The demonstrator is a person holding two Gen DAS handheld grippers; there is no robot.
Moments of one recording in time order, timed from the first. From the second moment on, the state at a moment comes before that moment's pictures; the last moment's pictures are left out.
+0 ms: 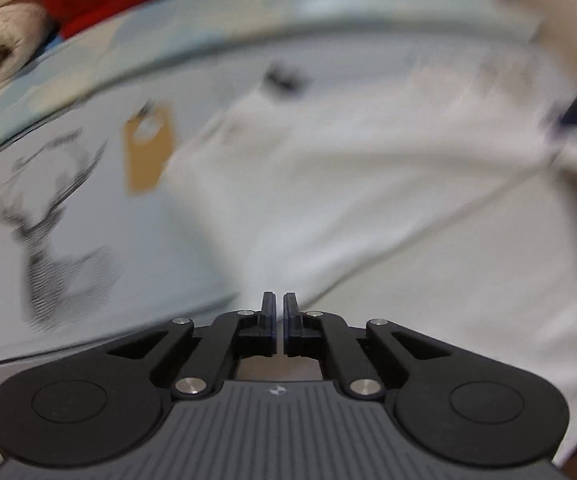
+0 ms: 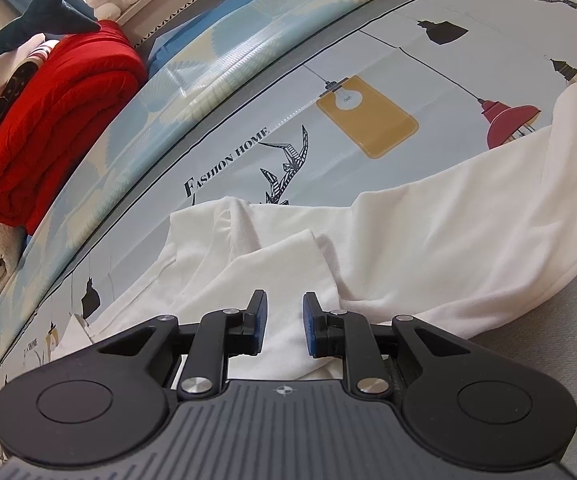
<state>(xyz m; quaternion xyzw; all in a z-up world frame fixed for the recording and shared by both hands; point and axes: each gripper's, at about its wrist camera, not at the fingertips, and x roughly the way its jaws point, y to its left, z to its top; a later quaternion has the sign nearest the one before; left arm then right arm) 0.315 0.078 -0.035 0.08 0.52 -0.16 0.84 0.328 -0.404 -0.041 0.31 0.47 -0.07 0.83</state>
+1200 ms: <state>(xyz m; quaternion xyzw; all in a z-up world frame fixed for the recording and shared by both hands) 0.345 0.020 0.014 0.05 0.39 -0.07 0.91 0.256 -0.536 0.016 0.31 0.26 -0.15 0.90</state>
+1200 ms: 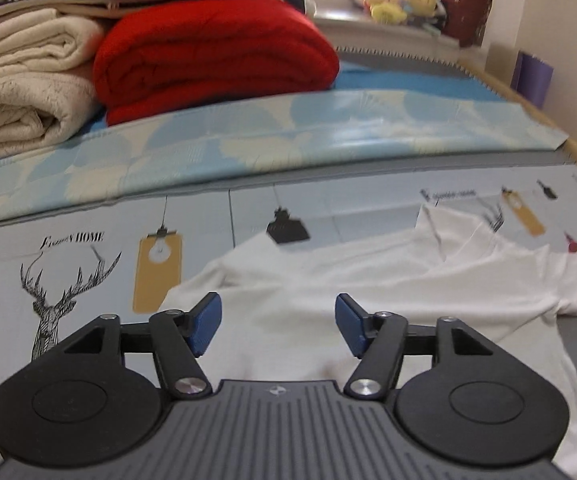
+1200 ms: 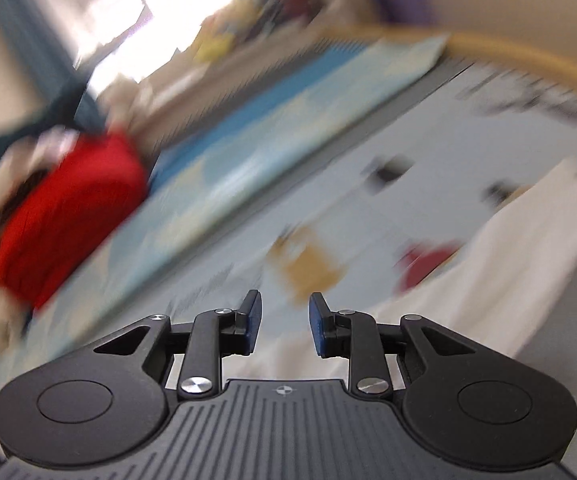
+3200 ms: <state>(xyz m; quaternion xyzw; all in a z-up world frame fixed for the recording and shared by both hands) 0.356 0.156 0.030 -0.12 0.45 0.06 0.88 0.291 -0.172 -0.022 0.11 0.48 0.26 0.83</state>
